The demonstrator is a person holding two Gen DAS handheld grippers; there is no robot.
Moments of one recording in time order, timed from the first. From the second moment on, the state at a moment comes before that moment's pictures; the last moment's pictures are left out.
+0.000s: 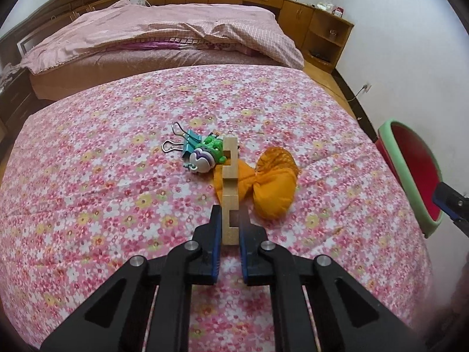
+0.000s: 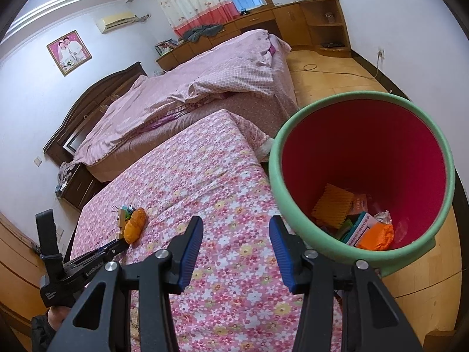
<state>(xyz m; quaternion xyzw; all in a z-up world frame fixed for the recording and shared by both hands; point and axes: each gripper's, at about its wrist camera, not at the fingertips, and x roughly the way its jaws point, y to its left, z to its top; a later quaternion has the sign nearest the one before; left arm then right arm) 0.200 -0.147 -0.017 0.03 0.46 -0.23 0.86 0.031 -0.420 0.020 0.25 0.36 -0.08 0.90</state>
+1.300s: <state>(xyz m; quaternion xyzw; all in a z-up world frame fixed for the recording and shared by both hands) 0.213 0.002 -0.009 -0.13 0.42 -0.13 0.89 0.158 -0.265 -0.022 0.17 0.43 -0.01 0.88</state>
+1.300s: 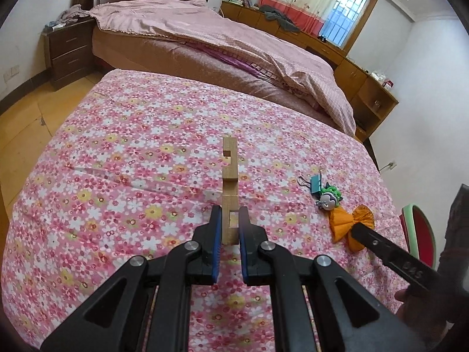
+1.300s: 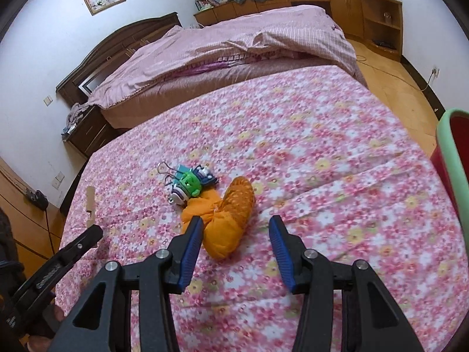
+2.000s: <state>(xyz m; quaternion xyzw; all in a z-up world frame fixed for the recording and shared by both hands) 0.181 -0.020 0.013 -0.11 0.40 -0.14 0.90 0.108 -0.293 0.010 0.22 0.39 0.00 0.90</state>
